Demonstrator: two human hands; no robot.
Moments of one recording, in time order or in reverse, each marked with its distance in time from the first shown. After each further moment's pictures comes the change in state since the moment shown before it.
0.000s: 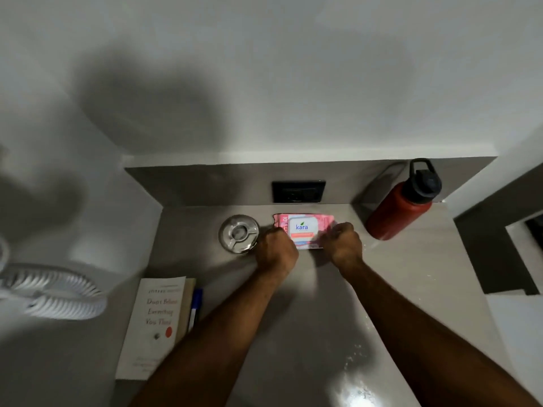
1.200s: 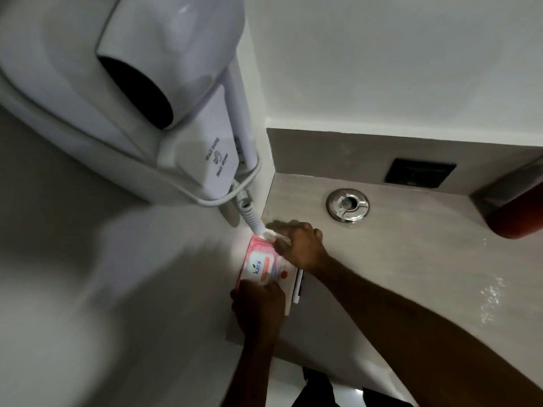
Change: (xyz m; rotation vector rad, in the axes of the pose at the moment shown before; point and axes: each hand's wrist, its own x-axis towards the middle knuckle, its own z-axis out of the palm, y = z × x) left_hand -0.182 -0.240 -0.070 -0.395 0.243 -0.769; right_hand -0.204 -0.081 0.200 -0.391 -0.513 -0.933
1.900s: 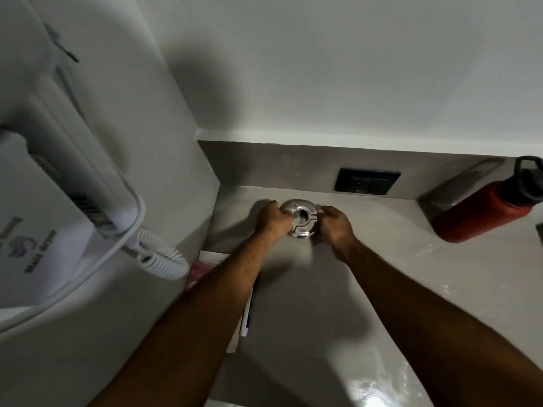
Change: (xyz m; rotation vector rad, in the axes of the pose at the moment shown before) left_hand 0.089 0.208 0.143 0.000 -0.479 0.337; right_hand 0.024 0.154 -0.097 0.808 0.365 0.710
